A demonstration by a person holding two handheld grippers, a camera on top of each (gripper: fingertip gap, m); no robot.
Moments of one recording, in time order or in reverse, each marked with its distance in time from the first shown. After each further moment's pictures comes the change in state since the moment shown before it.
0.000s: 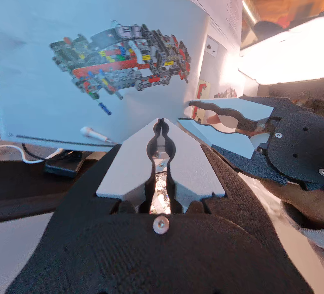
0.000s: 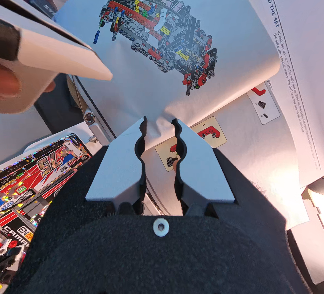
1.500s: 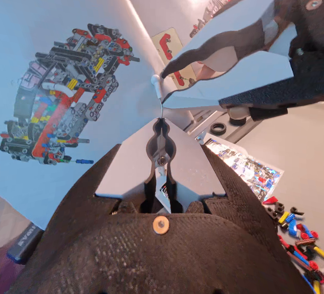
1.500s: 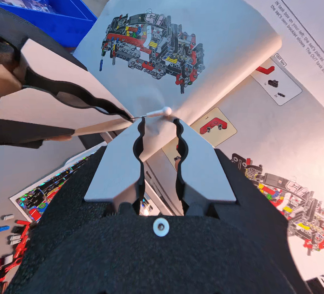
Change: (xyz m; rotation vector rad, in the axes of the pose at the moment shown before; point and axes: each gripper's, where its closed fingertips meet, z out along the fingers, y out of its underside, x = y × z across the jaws) left arm 0.023 0.035 0.032 -0.206 0.087 0.739; right arm 0.001 0.001 -0.006 0.125 -0.146 0.243
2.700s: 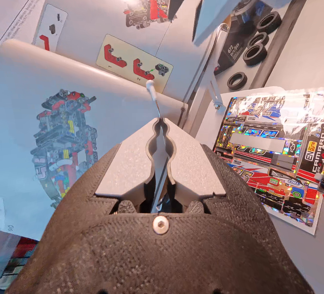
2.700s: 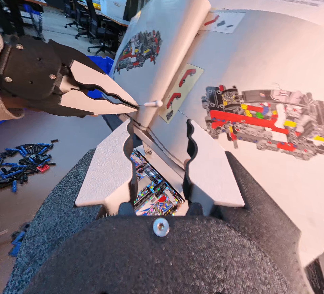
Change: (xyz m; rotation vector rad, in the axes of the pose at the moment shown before) left arm 0.020 0.007 0.007 -0.094 0.040 0.616; right arm 0.021 0.041 -0.069 0.282 -0.206 0.359
